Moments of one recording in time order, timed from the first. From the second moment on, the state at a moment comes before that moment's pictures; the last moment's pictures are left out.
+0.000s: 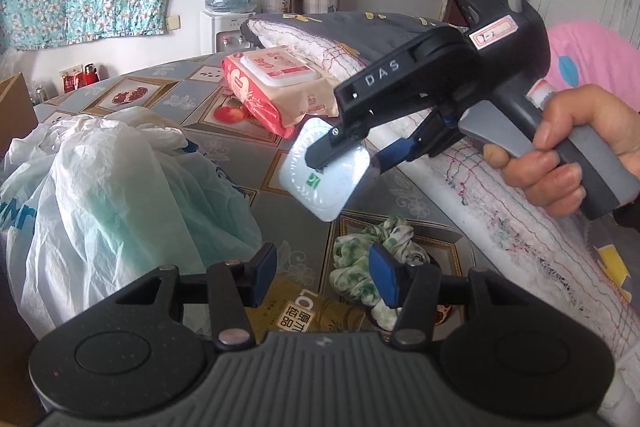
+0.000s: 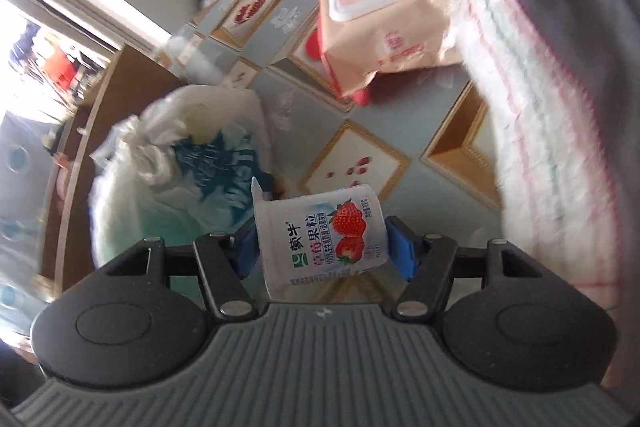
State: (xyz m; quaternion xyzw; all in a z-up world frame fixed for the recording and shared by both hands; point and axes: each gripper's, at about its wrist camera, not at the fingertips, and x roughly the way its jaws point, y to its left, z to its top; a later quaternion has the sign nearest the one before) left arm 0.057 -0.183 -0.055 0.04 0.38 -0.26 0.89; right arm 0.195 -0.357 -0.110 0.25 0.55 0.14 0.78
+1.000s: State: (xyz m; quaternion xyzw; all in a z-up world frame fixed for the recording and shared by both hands) left arm 0.086 -0.231 -0.067 0.07 0.36 -0.22 0.90; right arm 0.173 -0.366 -0.101 0.28 0.53 0.13 0.79
